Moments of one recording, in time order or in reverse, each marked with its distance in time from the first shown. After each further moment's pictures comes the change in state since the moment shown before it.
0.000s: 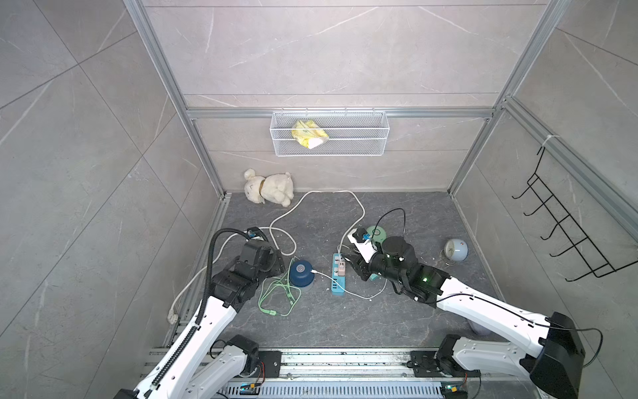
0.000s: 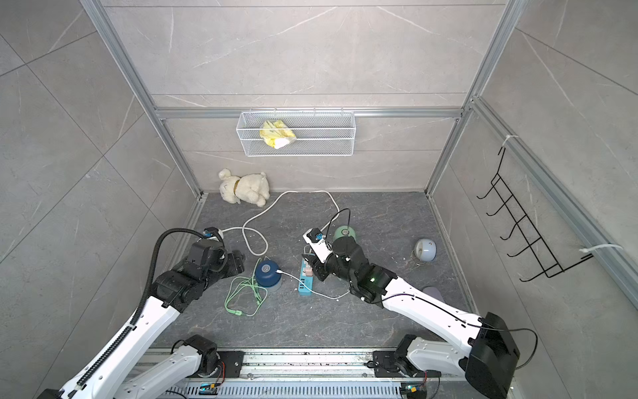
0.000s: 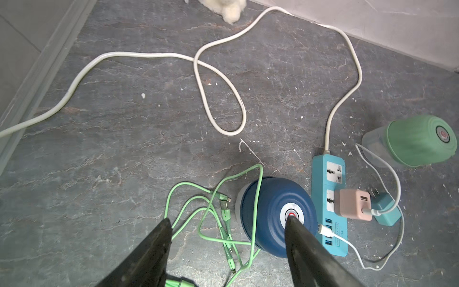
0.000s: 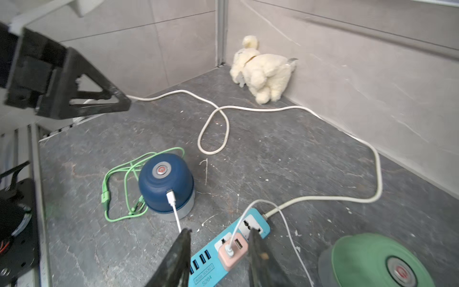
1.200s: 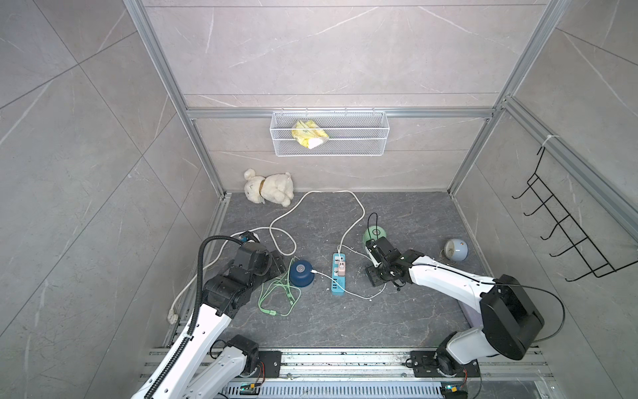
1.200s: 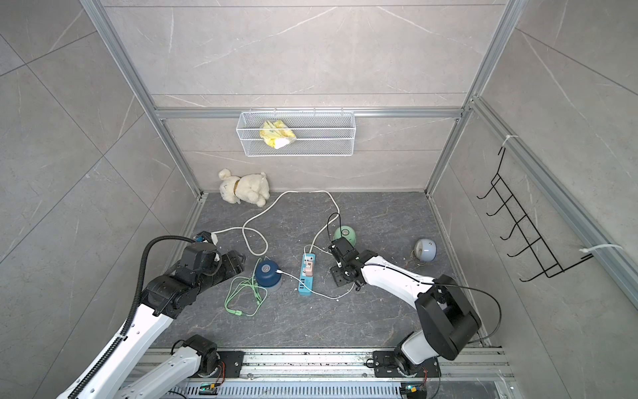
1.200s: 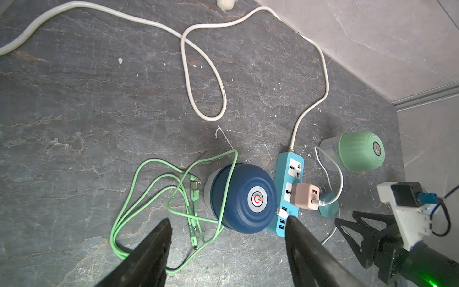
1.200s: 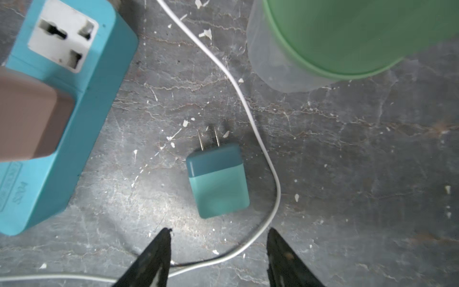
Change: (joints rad) left arm 0.000 -0.035 0.013 -0.005 0.127 -0.161; right arm -0.190 0.368 0.081 -0.531 0.135 0.208
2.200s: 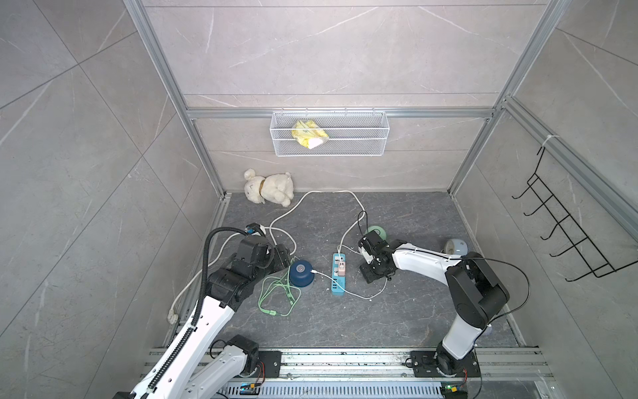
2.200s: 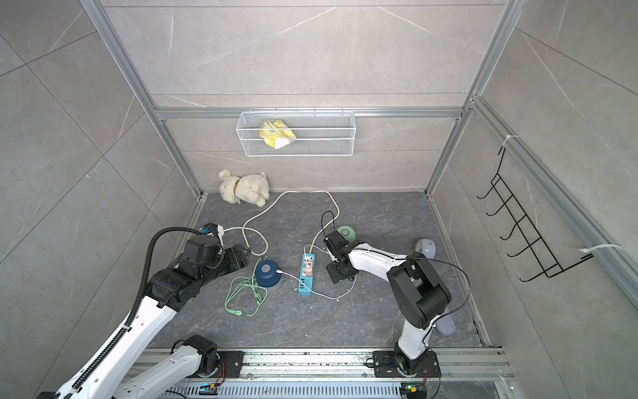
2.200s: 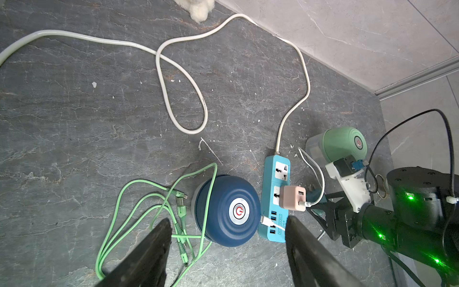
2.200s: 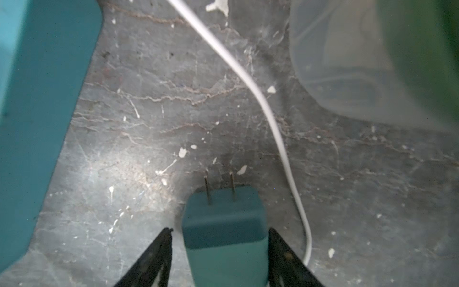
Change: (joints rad) left arm 0.000 0.054 0.042 0.060 0.041 0.077; right arm -0.042 0.232 0.142 -0.046 -0.077 -0.056
